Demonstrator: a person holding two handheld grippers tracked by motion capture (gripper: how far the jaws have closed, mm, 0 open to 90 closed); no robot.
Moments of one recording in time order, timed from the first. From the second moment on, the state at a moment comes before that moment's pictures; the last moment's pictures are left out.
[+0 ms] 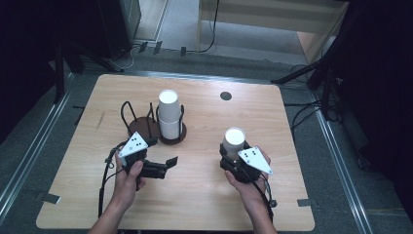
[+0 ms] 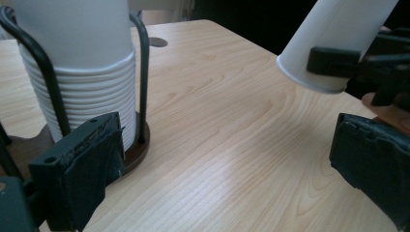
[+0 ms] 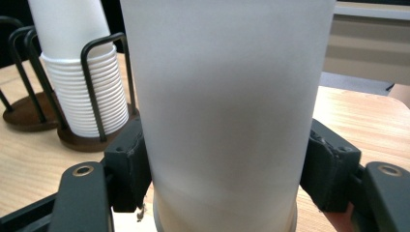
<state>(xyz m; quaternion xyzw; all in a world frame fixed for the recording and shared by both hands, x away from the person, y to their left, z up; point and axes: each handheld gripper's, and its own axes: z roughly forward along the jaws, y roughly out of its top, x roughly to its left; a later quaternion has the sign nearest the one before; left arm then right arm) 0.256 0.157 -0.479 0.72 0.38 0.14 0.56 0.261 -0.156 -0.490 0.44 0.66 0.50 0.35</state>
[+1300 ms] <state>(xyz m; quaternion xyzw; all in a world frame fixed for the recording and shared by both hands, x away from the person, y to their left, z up) 0.246 0.120 -0.458 0.77 0.34 0.10 0.53 0.234 -0.097 -0.513 0.22 0.74 0.40 0.50</state>
